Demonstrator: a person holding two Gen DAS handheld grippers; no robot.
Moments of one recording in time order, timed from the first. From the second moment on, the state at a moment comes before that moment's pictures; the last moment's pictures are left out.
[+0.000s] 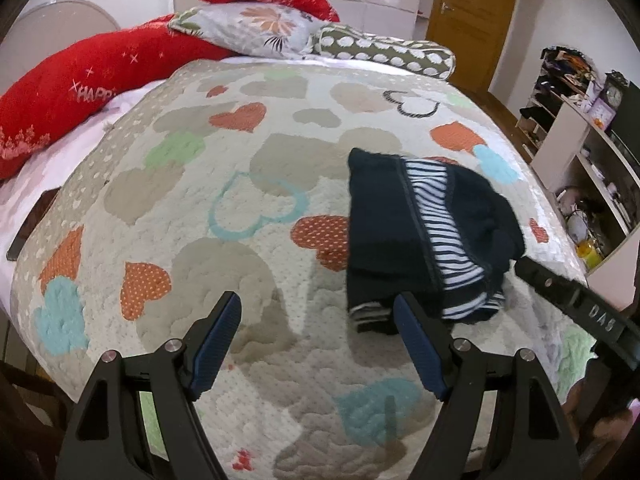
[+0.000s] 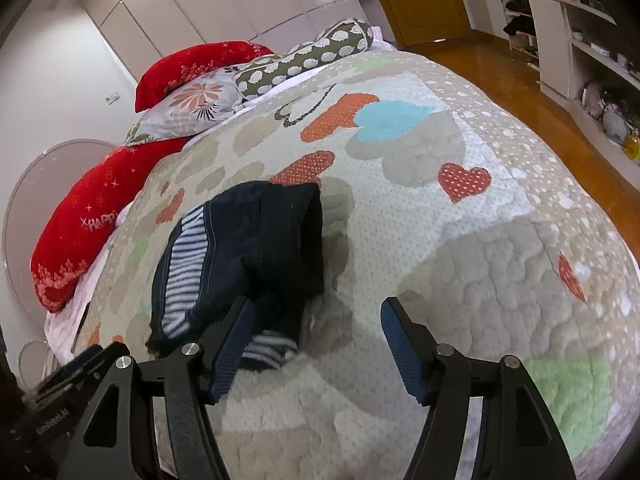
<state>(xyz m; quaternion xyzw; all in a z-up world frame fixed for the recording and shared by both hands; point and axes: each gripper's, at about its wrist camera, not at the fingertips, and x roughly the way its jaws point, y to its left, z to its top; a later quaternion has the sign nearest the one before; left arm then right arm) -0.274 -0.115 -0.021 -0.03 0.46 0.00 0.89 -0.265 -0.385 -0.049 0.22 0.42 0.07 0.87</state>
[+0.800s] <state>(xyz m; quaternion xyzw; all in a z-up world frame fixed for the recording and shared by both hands) -0.202 -0.063 -0.039 -0.19 0.49 -0.09 0.85 -0.210 -0.380 -0.064 0.29 0.45 0.14 0.83</state>
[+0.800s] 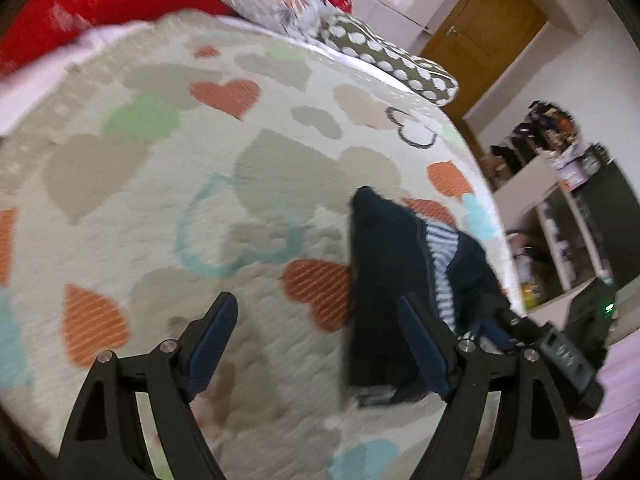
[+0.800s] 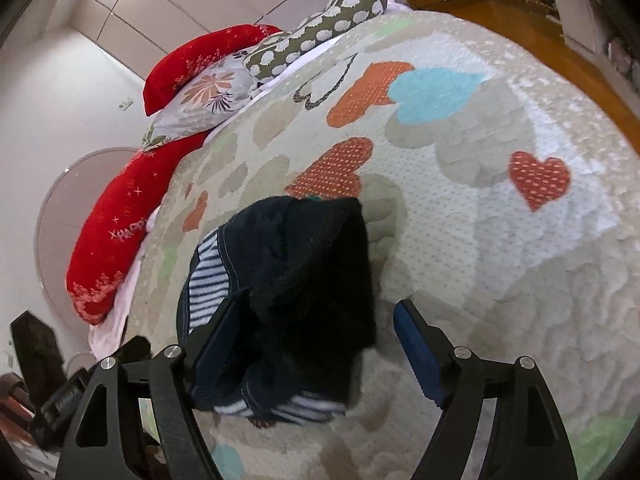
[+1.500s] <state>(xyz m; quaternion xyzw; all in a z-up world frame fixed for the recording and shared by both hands) -0.171 -0.132 -0.071 -0.16 0.50 -0.22 0.82 -0.168 -0.362 -0.081 0.34 0.48 0.20 0.79</state>
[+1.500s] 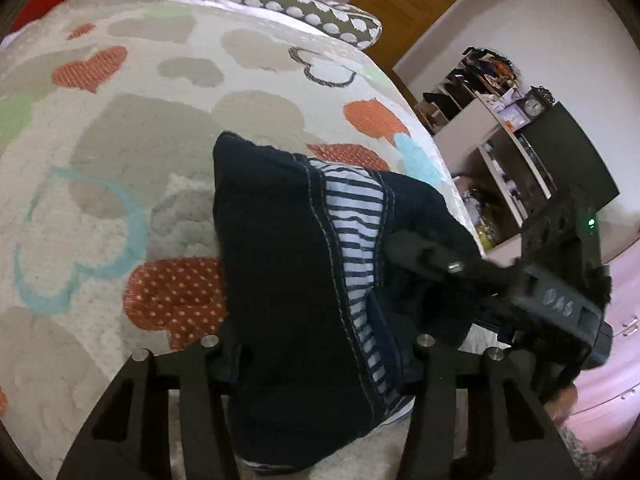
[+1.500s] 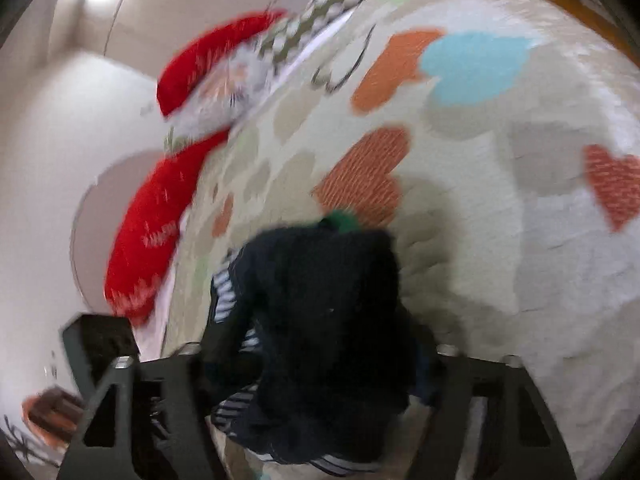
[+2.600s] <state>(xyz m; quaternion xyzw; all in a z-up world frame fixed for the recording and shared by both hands) -0.070 -0.063 -0.059 -0.18 0.49 -0.12 0.85 -0.038 -0.322 -0.064 0.26 0.47 0.17 0.82</state>
